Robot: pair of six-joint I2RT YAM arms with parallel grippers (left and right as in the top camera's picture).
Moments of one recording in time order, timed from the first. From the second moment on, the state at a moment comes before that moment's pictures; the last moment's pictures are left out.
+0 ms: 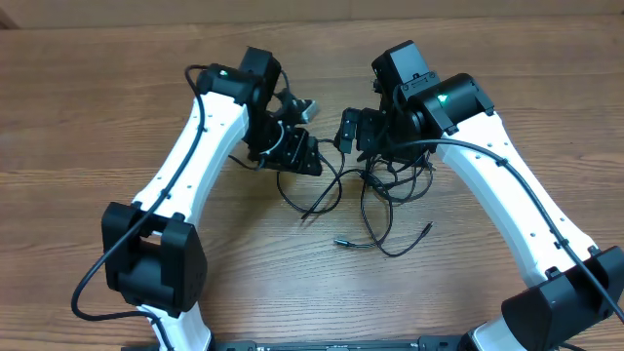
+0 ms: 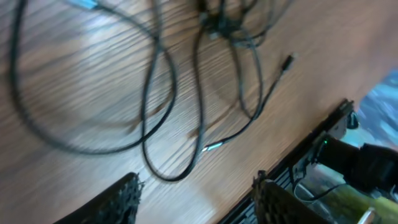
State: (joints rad) left arm -0.33 1.91 1.68 -1.29 0.57 0.06; right arm 0.45 1.72 1.68 -1.19 -0.21 0.57
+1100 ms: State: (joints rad) left arm -0.47 1.91 1.51 -1.14 0.32 0.00; right arm 0.10 1.72 1.68 -1.26 -0.23 0.56
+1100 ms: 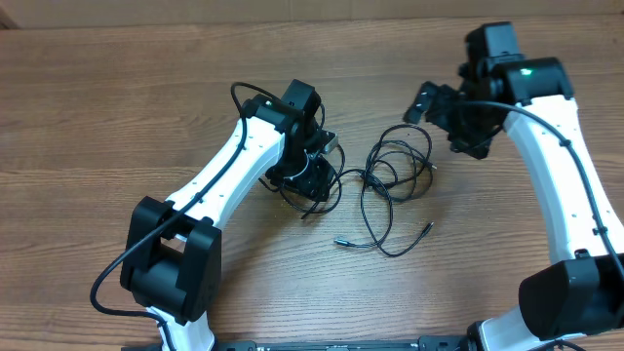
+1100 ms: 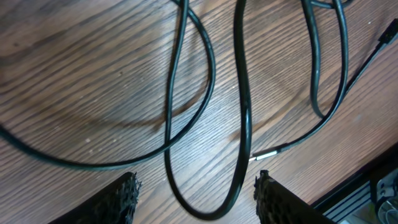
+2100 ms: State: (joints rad) left arm -0.51 1.91 1.89 -1.32 0.23 -0.12; right arm 0.07 1.72 1.58 -1.24 -0.26 0.51
